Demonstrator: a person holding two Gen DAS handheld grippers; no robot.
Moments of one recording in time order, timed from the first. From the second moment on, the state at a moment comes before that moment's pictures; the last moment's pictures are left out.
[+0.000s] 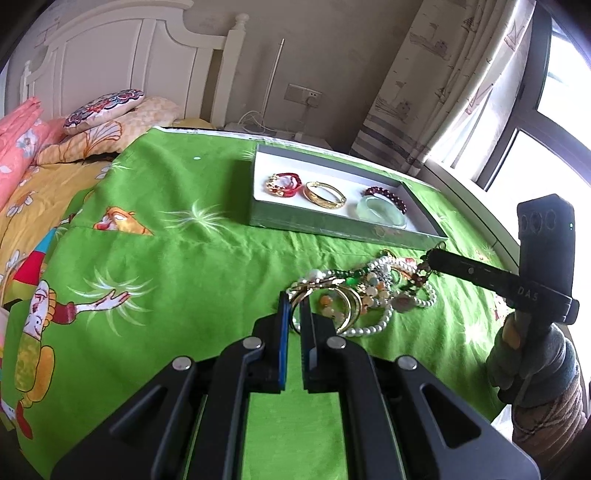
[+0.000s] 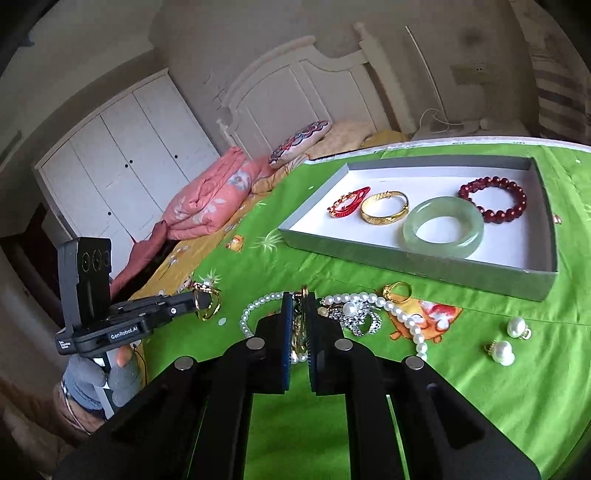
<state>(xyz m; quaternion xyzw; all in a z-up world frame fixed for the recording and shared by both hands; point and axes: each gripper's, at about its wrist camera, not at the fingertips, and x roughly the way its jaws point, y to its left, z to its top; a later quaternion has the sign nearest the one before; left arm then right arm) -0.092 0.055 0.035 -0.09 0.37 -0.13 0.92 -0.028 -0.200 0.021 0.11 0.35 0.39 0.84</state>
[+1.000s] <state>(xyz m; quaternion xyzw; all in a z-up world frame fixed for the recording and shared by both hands) -0.009 0.011 0.075 -0.04 0.36 -0.15 0.92 0.011 -0.271 0.045 0.16 0.30 0.30 0.89</state>
